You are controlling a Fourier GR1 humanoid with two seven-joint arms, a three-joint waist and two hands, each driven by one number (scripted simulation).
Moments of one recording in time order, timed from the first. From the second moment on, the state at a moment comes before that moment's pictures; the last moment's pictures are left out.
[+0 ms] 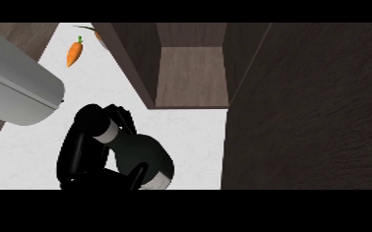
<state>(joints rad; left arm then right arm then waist) 0.01 0.00 -0.23 -1.91 0.12 0.08 -0.04 -0.10 -0.10 0.01 -2.42 -0.21 0.14 0.62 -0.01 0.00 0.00</state>
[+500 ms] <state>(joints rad) -0.23 0.00 -0.40 -1.85 0.12 0.37 0.07 -0.09 -0.11 -0.04 -2.42 -0.23 0.17 0.61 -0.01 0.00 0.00</state>
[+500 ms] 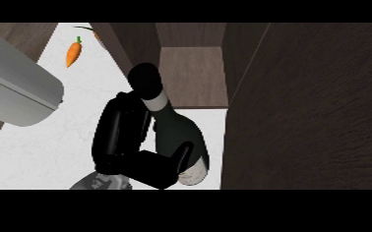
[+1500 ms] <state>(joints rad) -0.54 0.00 -0.52 -1.58 0.11 0.71 0.06 -0.09 -0.12 -0.04 -2.42 -0.25 0.18 0.62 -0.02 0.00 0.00</state>
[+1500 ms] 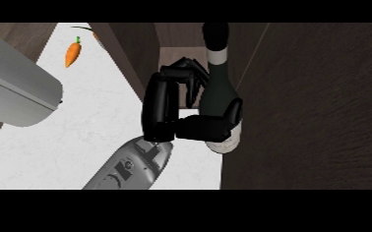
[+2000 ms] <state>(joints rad) -0.53 0.00 -0.53 -1.46 0.29 0.76 -0.13 -0.08 -0.11 -0.05 -2.41 -0.25 0.19 0.60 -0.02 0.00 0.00</state>
